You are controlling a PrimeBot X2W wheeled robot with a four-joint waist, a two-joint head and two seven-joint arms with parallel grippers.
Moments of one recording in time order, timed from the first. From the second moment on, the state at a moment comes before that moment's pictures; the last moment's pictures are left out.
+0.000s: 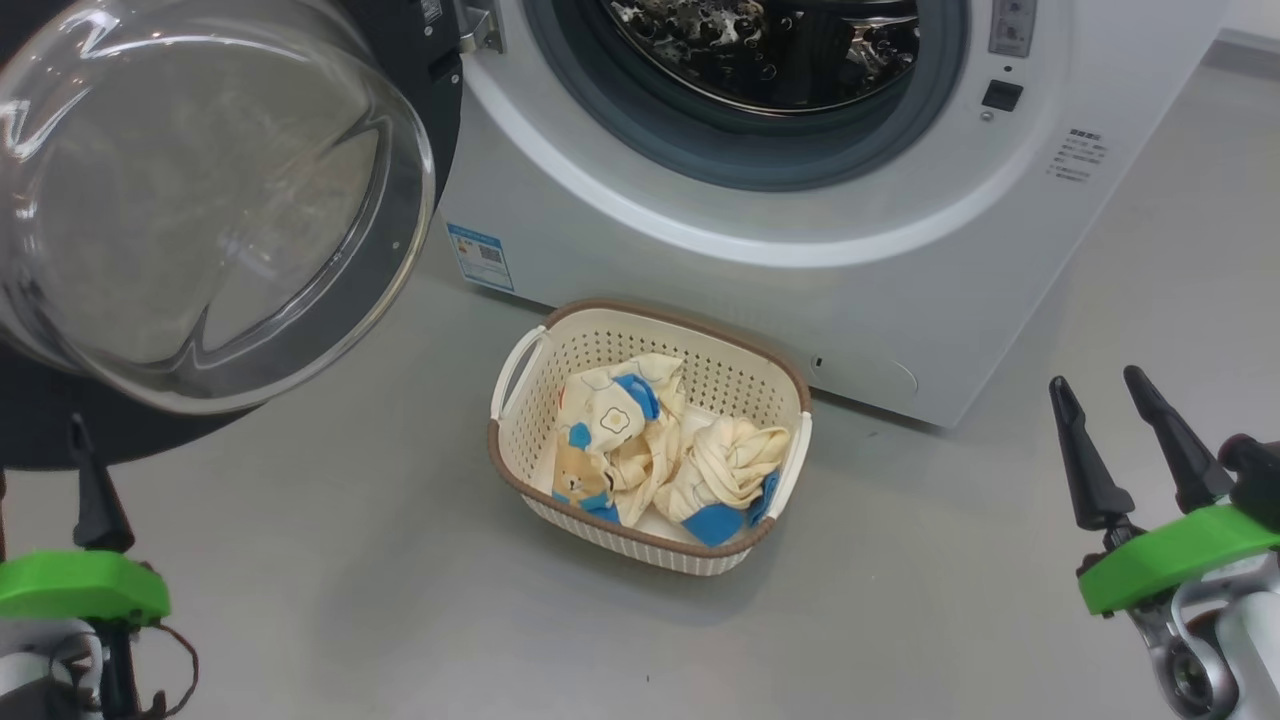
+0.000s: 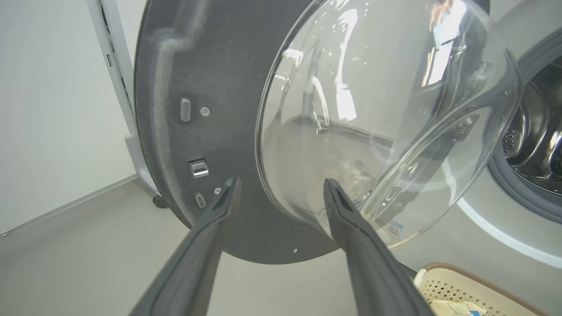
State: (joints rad) left arm -0.32 0.18 0.30 0.54 -0.18 -0.12 -0.25; right arm -0.10 -0.33 0.16 0.20 0.44 0.13 -0.25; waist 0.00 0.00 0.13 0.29
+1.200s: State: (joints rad) left arm -0.17 0.26 -0.12 0.30 -0.38 -0.13 -0.25; right arm -0.08 -0.27 0.10 0.19 0.44 0.13 -0.25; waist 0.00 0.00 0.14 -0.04
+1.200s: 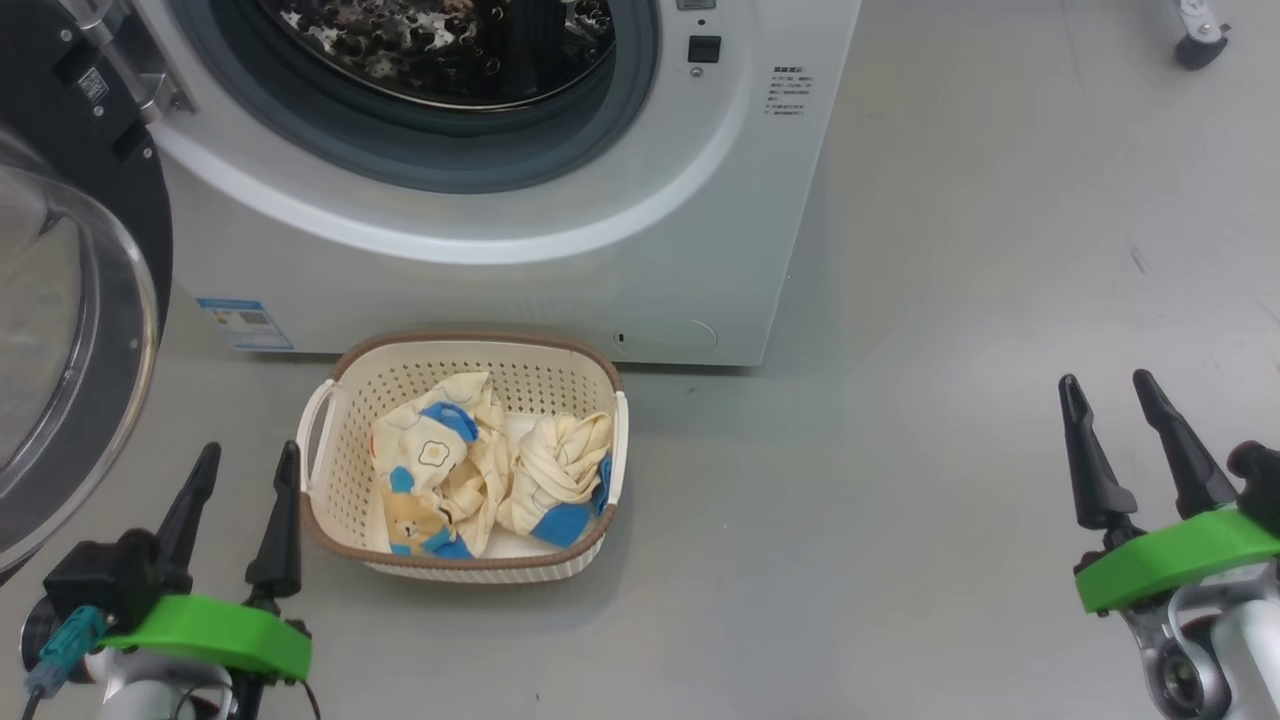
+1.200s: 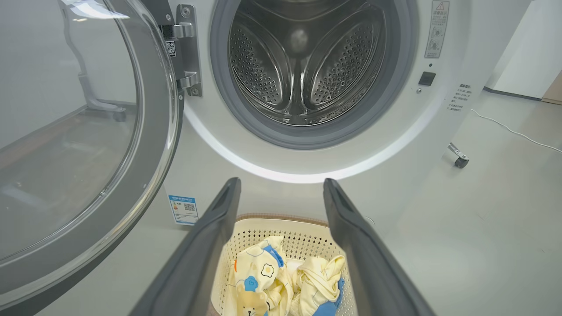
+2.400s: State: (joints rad) left arm -0.17 0.27 -0.14 0.31 -0.44 -0.13 -0.25; right arm -0.08 -0.25 0.08 0.18 0.44 0.13 -0.25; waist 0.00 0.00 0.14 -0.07
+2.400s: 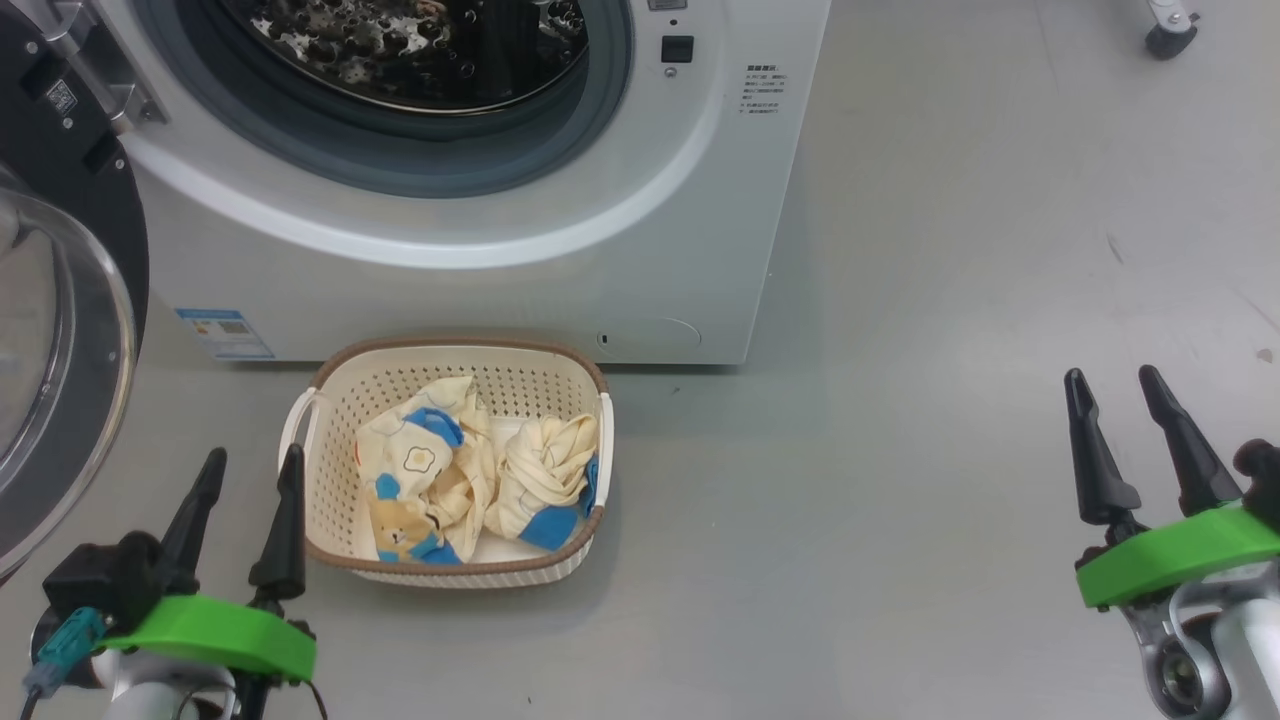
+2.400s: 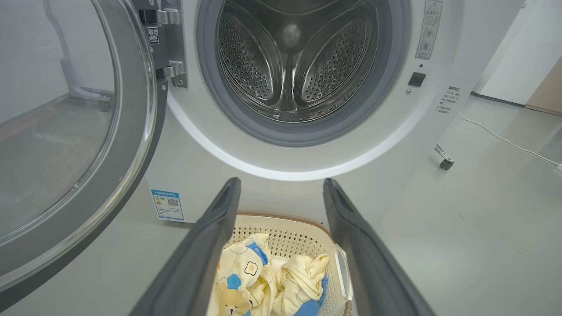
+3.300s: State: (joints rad) left arm -0.19 0.27 -0.15 0.32 -0.45 -0.13 -0.25; right arm -0.08 -0.25 0.09 0.18 0.44 0.13 -0.25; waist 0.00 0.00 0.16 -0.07
